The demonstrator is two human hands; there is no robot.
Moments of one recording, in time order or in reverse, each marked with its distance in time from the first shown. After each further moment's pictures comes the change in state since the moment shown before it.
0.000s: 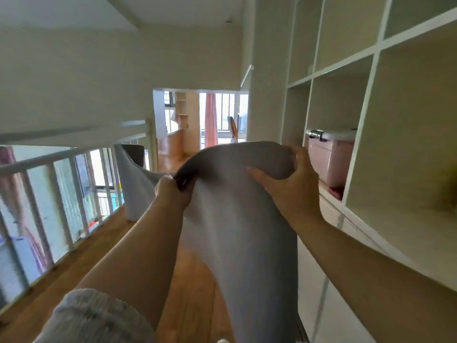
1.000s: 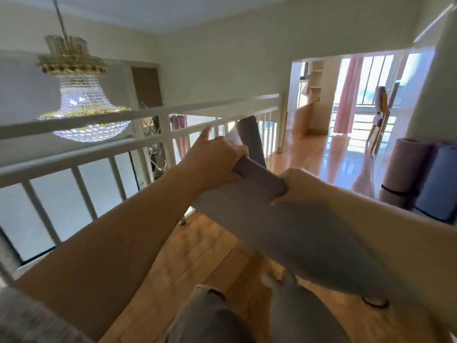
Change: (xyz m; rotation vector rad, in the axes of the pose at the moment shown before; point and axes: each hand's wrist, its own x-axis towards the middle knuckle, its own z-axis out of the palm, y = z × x) left_hand -0.119 0.136 -0.232 2.284 -0.081 0.875; right_hand -0.097 -0.080 0.188 -0.279 -1.133 -0.448
